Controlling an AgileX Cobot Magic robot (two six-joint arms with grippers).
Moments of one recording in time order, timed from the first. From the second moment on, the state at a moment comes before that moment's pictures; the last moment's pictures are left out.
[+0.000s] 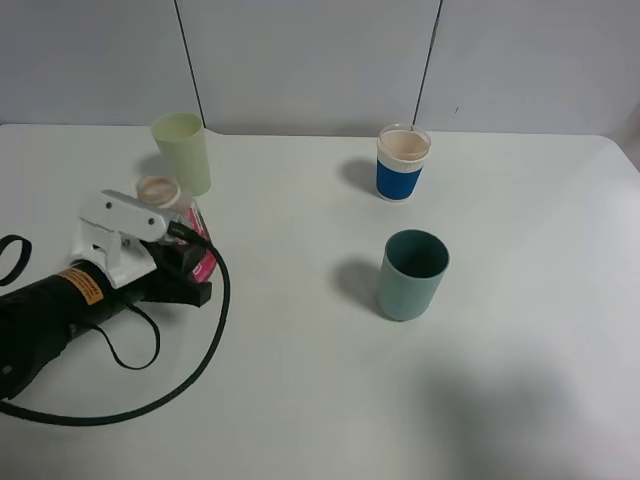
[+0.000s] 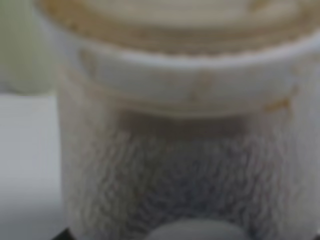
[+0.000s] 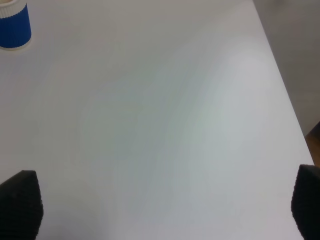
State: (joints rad) left arm -0.58 1.82 -0.22 -0.21 -1.19 -0.03; right arm -0.02 0.00 -0.50 -0.04 1.06 0.01
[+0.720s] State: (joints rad) left arm -0.58 1.40 -0.36 -0.74 -0.66 0.59; right arm -0.02 0.00 -0.50 -0.04 1.06 0.01
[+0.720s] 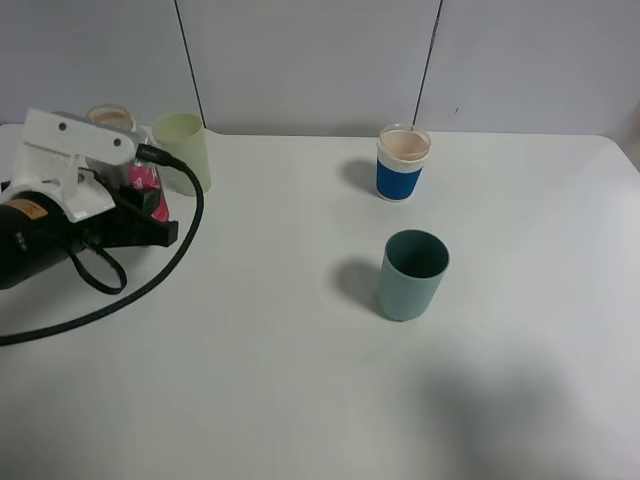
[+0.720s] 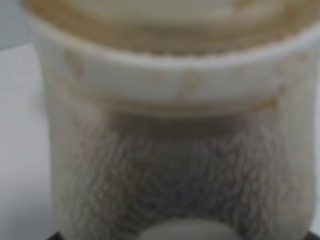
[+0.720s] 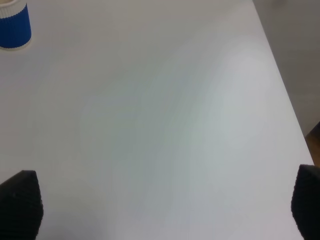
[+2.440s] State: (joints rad) left arm -1.12 1.70 -0.97 -1.76 -0.90 2.04; right arm -0.02 0.00 -0.50 -0.04 1.06 0.01
